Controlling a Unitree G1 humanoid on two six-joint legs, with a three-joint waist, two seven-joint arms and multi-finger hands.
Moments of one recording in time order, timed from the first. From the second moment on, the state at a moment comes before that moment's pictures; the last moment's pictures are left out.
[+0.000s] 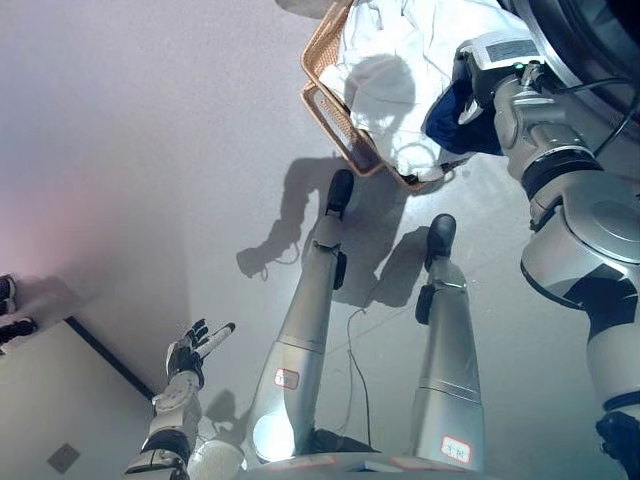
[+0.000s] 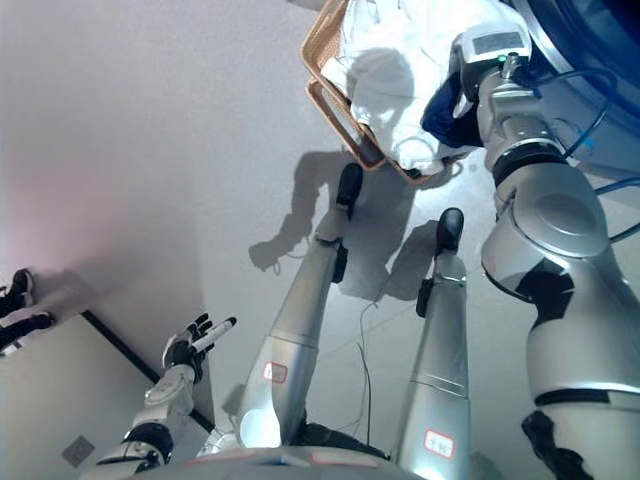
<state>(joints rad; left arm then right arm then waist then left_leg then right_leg) -0.09 0.20 0.17 1.00 -0.28 -0.12 0.10 -1.53 -0.57 1.31 1.49 -0.20 -0.03 -0.18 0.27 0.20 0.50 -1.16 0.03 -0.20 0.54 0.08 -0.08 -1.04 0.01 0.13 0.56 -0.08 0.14</state>
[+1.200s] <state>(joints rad) -0.14 0.17 0.17 1.05 -0.28 -0.14 0.12 -1.56 -0.55 1.31 1.56 -0.18 0.00 -0.21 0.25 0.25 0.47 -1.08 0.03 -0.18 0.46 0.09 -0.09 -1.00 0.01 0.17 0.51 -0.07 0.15</state>
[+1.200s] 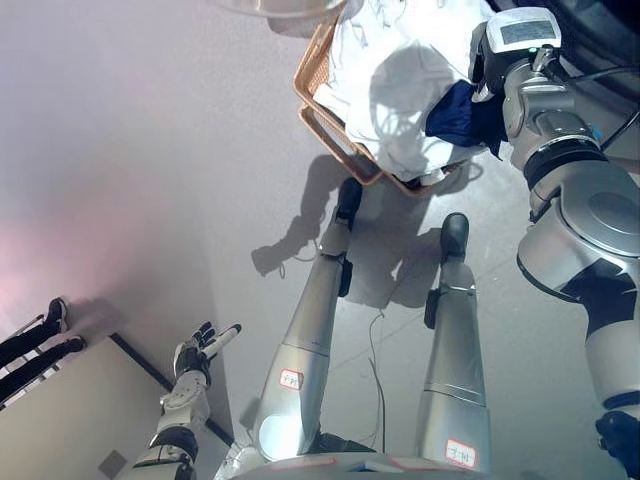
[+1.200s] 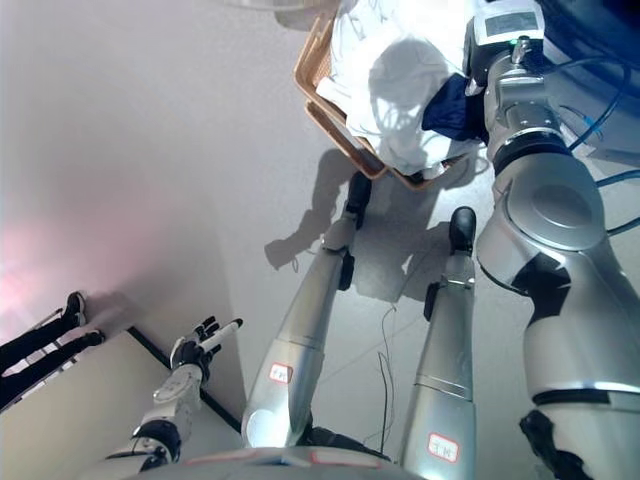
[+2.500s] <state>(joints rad) 0.05 0.12 0.24 0.97 -0.27 -0.05 0.12 -0.92 -0.31 -0.25 1.14 0.83 -0.08 -0.26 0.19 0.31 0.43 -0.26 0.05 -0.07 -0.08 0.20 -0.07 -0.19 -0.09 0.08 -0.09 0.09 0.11</state>
